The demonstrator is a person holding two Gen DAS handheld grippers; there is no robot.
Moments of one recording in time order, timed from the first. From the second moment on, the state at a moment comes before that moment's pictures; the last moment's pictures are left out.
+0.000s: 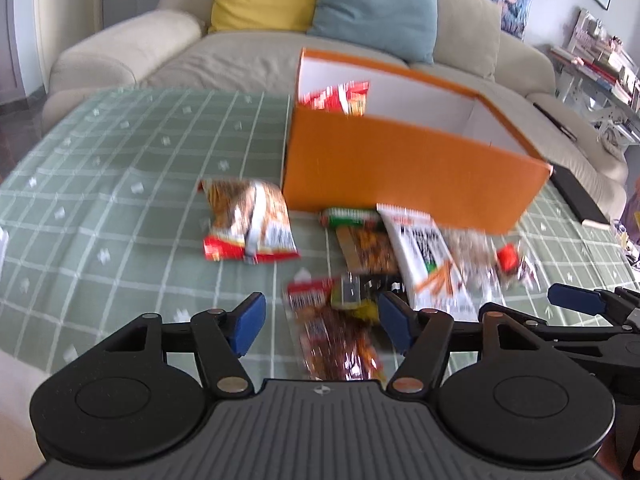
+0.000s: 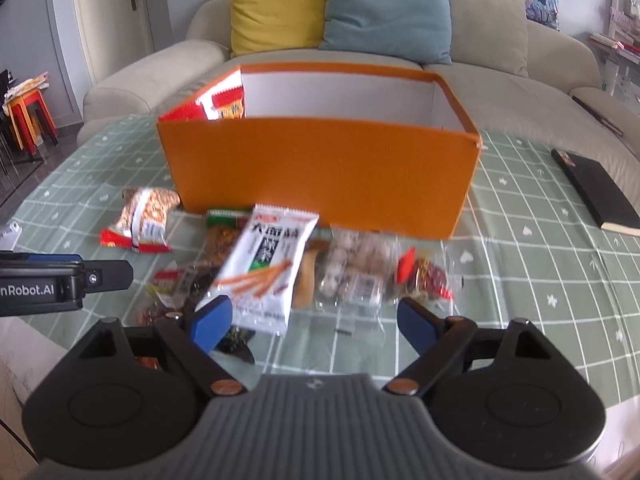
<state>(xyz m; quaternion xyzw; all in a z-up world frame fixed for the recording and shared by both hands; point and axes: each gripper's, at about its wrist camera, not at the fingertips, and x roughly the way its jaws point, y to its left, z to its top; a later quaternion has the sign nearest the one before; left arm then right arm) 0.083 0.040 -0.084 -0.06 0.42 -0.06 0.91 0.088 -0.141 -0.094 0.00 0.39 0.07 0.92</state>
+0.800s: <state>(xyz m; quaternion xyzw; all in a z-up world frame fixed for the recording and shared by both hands) 0.100 0.023 -0.128 -0.05 0.49 -0.05 0.87 0.097 -0.136 -0.103 -0.02 0.38 0.09 0.92</state>
